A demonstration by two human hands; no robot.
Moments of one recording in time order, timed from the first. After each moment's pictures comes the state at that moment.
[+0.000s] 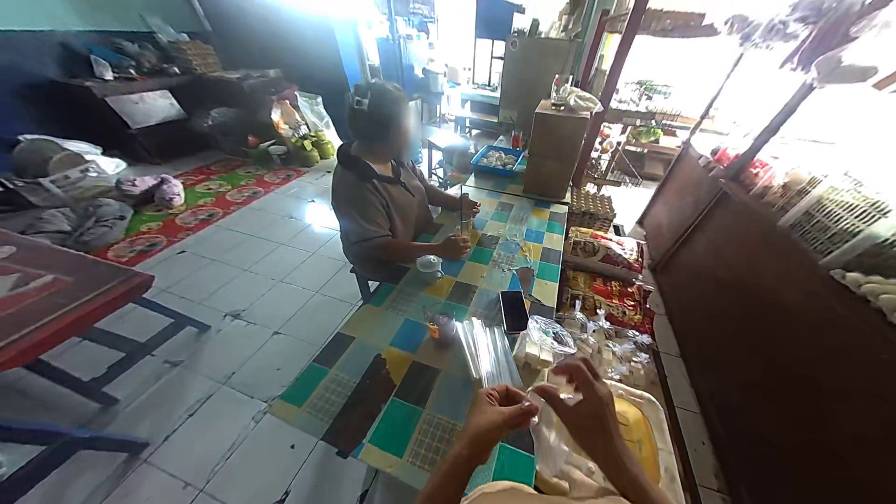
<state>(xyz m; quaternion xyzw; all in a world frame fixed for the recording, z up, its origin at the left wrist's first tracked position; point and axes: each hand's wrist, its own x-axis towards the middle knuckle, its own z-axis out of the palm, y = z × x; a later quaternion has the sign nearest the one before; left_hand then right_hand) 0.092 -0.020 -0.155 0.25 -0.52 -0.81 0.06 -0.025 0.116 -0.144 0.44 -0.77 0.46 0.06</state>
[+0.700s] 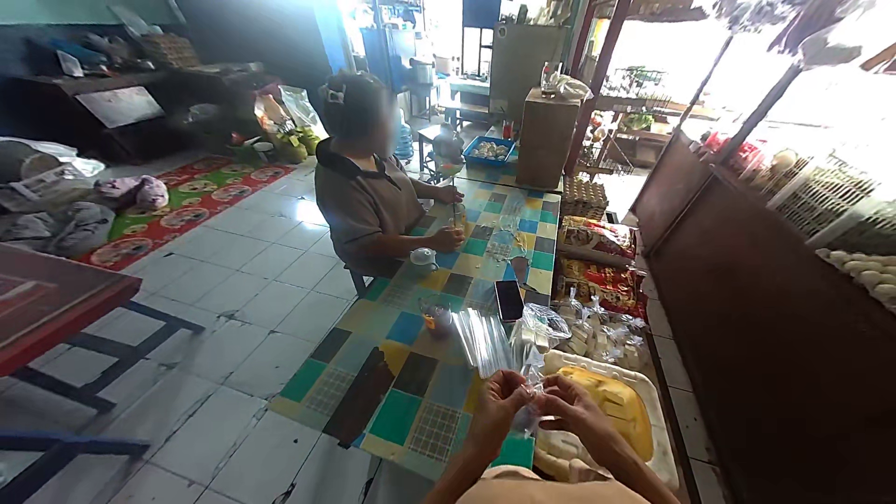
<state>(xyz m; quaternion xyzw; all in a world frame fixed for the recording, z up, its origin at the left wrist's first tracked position) 0.095 0.003 -0.165 0.22 -0.49 -0.83 0.17 -0.004 0.135 -0.144 0.18 -0.66 0.60 -0.42</state>
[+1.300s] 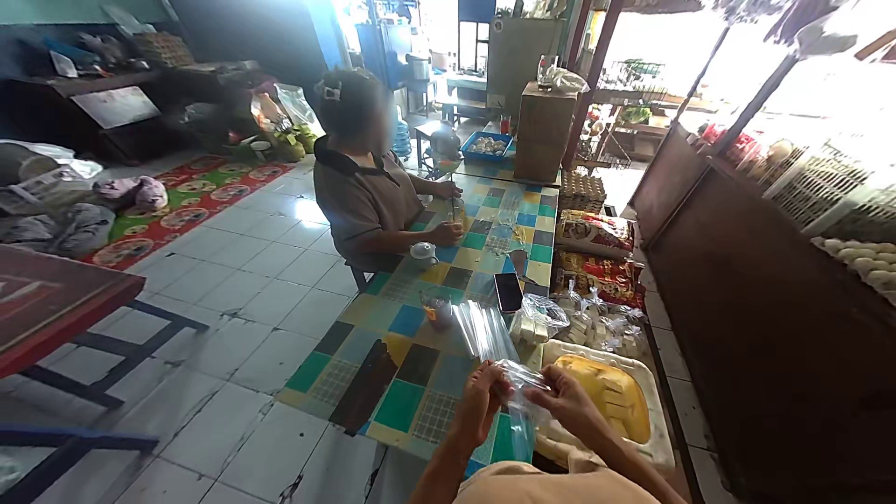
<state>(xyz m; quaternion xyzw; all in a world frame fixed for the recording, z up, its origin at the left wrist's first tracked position) 0.113 -0.007 -0.156 0.29 -0.38 -0.87 0.15 -0.003 0.133 -0.169 0.25 -0.73 0.53 -0.35</state>
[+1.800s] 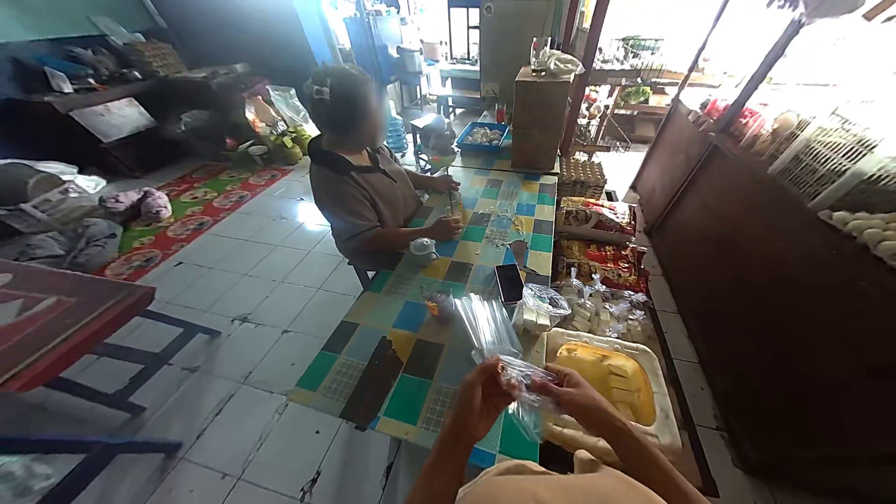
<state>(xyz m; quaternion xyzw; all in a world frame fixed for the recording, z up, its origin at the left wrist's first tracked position) 0.126 -0.011 -0.150 0.25 -0.32 -0.91 0.09 -0.003 0.139 -0.169 0.19 -0.64 0.57 -0.48</state>
